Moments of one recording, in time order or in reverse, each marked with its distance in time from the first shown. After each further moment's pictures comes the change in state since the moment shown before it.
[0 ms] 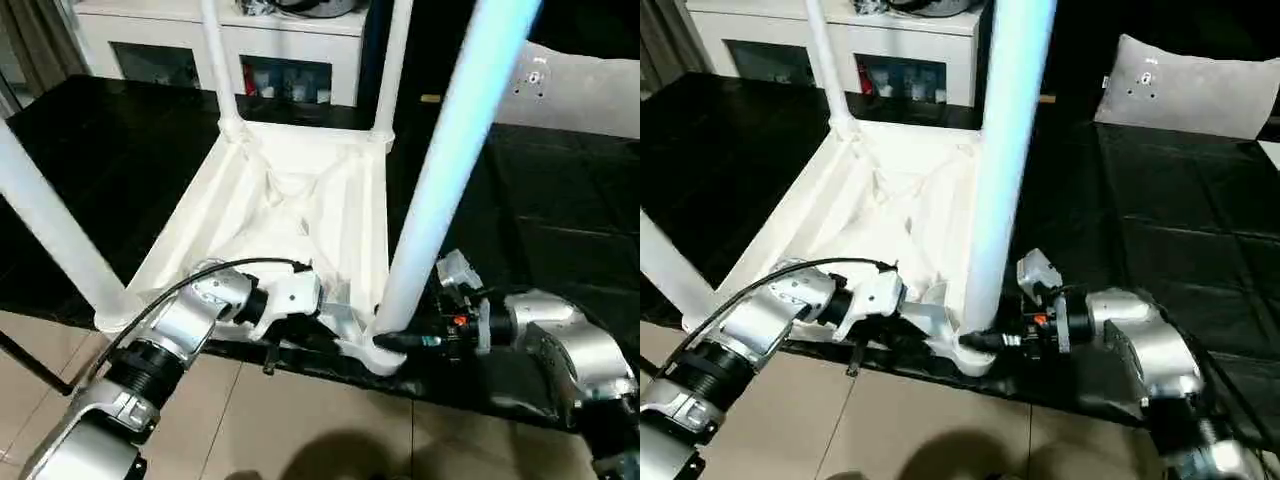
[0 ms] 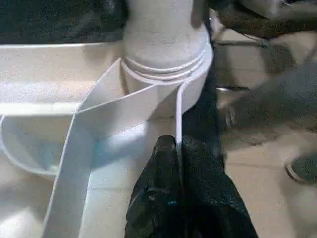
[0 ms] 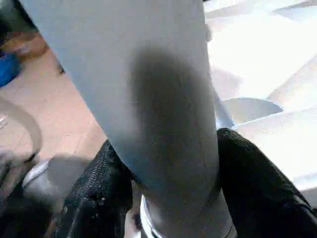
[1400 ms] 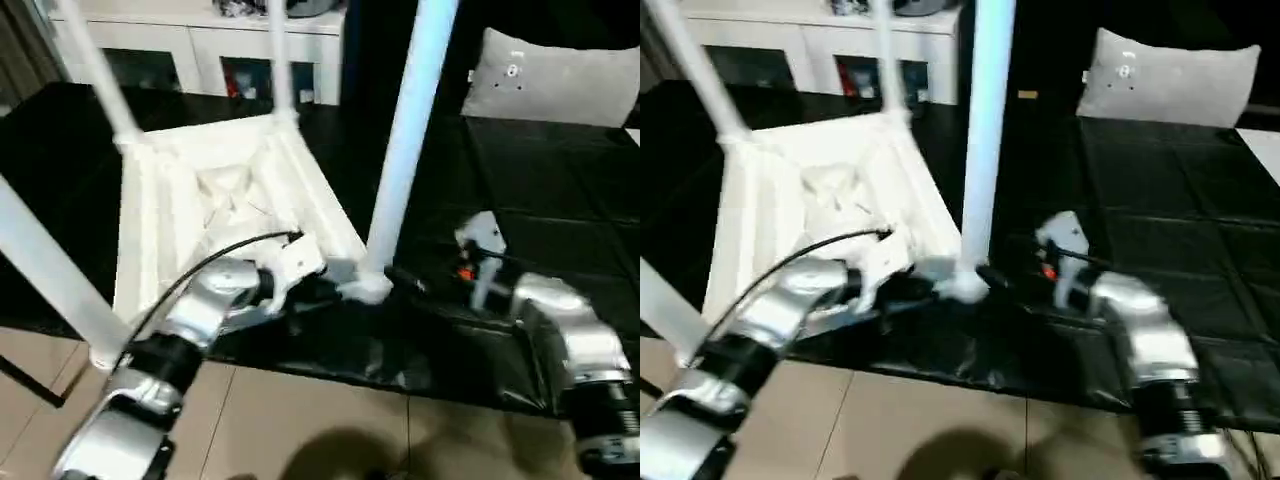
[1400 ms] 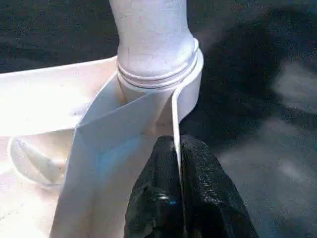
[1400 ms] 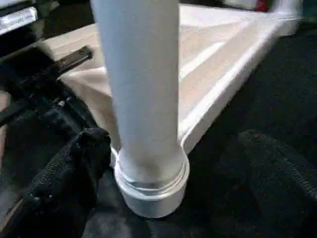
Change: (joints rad) left arm -0.046 -0.072 0.081 0.149 0.027 -0.039 0.234; right arm -0.068 0.031 -0.124 0.126 -0.089 -0.166 -0.260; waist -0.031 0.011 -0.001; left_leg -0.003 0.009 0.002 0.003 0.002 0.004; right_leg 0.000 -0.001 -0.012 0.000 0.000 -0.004
